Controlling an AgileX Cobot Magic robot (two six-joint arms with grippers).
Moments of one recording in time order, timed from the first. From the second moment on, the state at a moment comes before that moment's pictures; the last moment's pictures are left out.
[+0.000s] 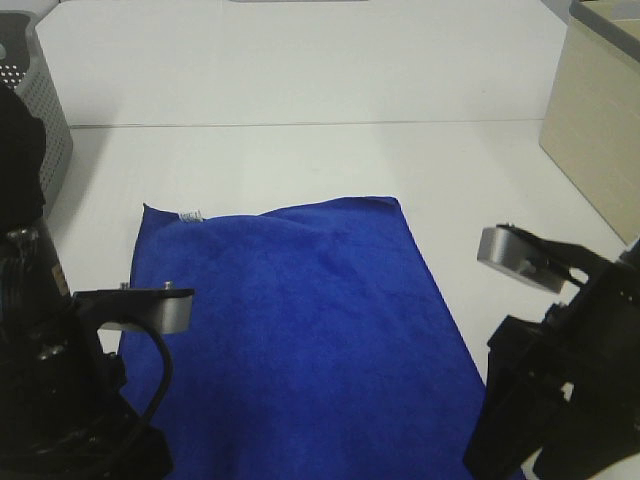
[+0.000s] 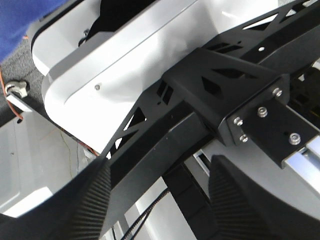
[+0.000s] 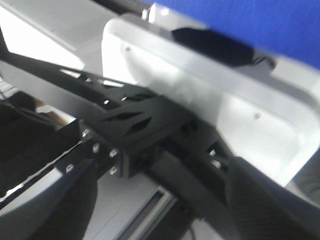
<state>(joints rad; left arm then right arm) -0.62 1.61 -0.83 -0.55 1.19 0.12 0.27 1.49 -0.66 0.71 1.15 -0.32</state>
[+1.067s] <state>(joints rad) -0.26 1.94 -1.45 -0.22 1.09 0.03 0.00 1.84 -1.41 0.56 1.15 -0.27</state>
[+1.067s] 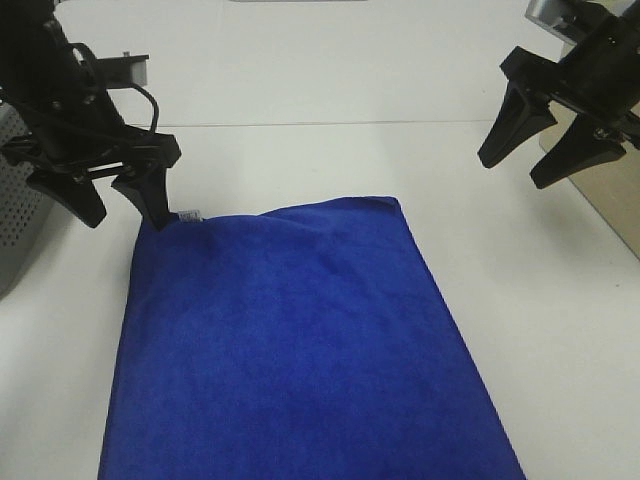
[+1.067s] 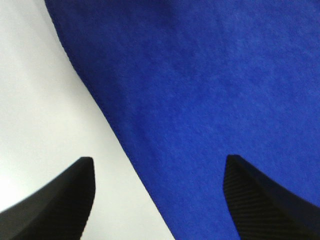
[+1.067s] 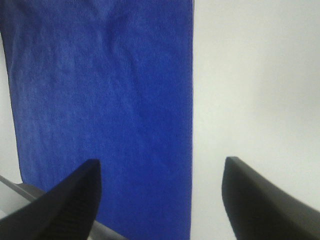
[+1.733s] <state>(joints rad) -0.08 2.15 -1.60 -0.33 1.05 0.10 0.00 2.16 -1.73 0.59 1.20 -0.41</state>
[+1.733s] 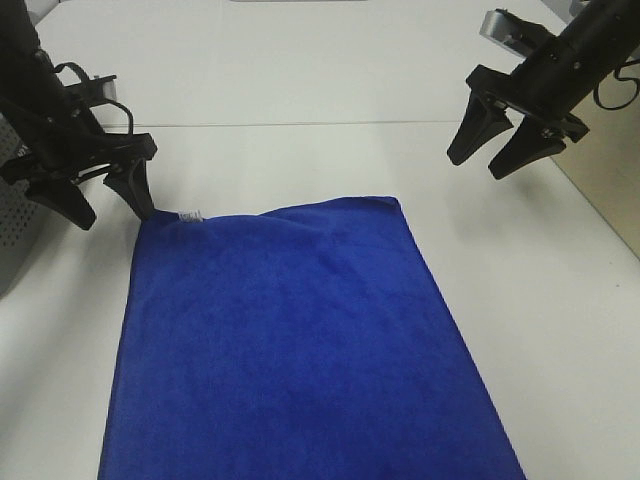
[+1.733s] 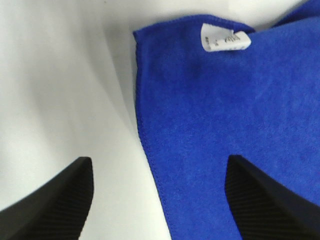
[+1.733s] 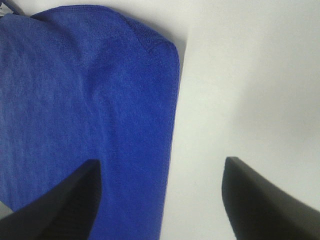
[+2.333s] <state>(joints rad) -0.04 2.23 -1.60 -0.41 0.94 0.20 0.00 2.32 -1.79 0.69 1.22 -0.62</state>
